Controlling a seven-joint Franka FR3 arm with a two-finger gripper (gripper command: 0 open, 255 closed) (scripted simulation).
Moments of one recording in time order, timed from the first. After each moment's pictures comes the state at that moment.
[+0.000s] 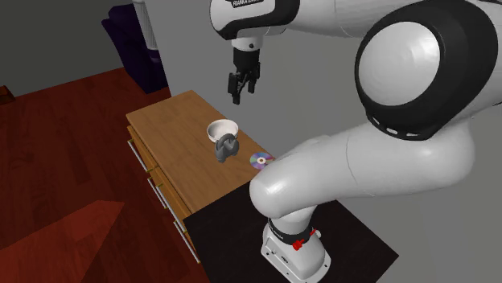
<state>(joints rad) 0.05 -0.66 -0.28 -2.53 -0.08 1.86 -0.57</state>
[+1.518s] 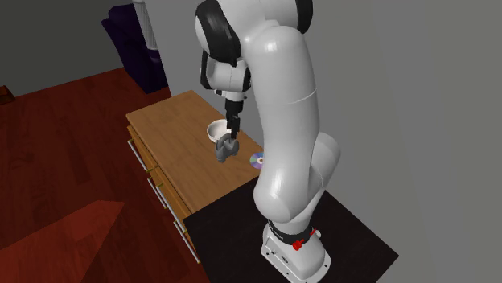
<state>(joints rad) 0.24 0.34 -0.51 -2.25 0.51 2.26 -1.87</state>
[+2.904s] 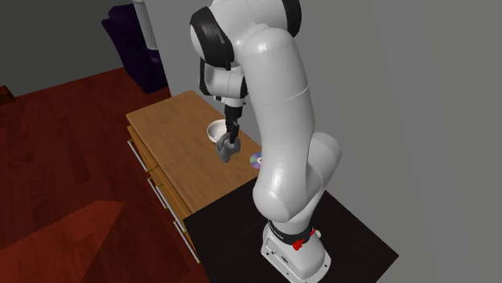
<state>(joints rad) 0.21 0.42 -0.47 -2.22 0.57 2.30 -1.93</state>
